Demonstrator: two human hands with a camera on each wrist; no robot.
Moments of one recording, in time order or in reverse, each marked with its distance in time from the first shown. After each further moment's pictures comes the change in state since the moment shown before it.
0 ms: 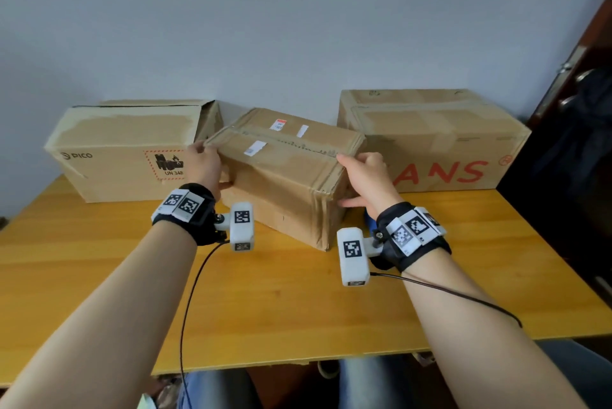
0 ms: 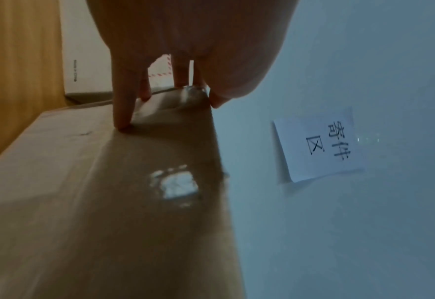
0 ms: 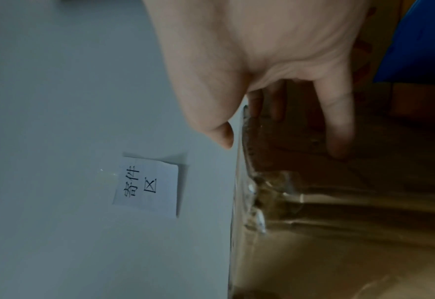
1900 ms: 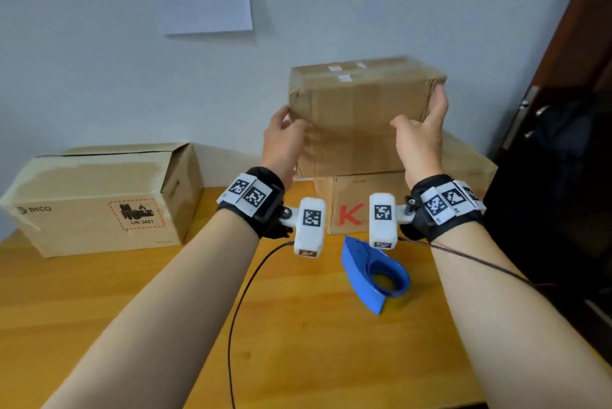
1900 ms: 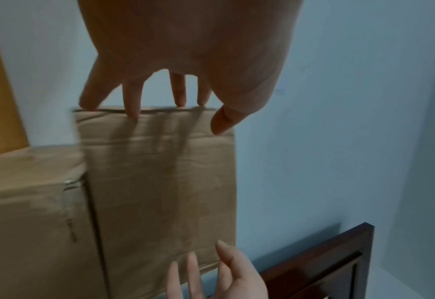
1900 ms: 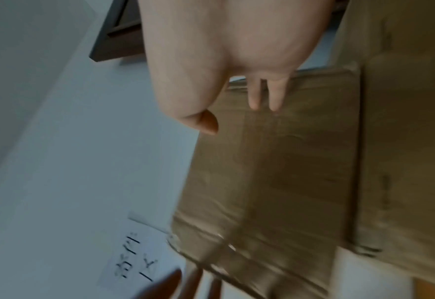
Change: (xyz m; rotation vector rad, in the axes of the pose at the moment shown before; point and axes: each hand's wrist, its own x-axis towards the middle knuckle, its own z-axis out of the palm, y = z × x) left_hand -0.091 0.098 0.156 -0.071 -0.435 0.212; right_hand 0.042 -0.100 -0.099 0.067 0.419 -0.581
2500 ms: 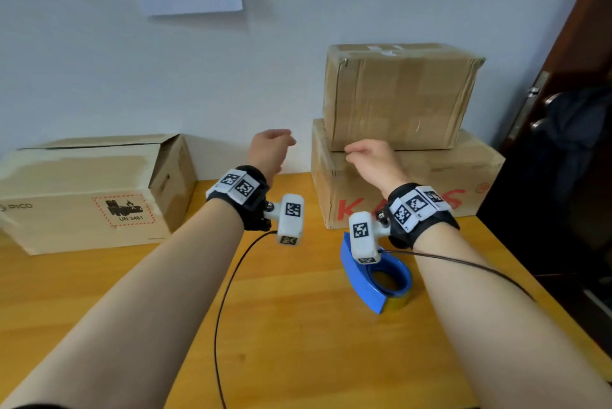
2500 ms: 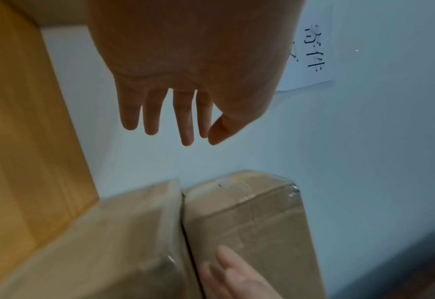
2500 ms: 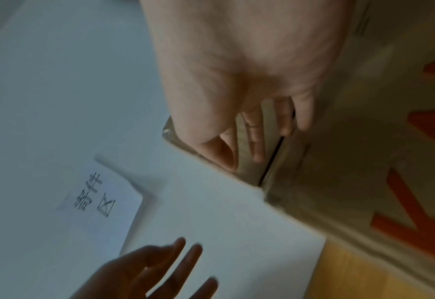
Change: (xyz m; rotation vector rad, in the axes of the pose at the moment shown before) left_hand 0.049 -0.046 -0.014 0.235 0.011 -0.065; right_hand -0.002 0.056 0.029 -0.433 -0.461 0.152
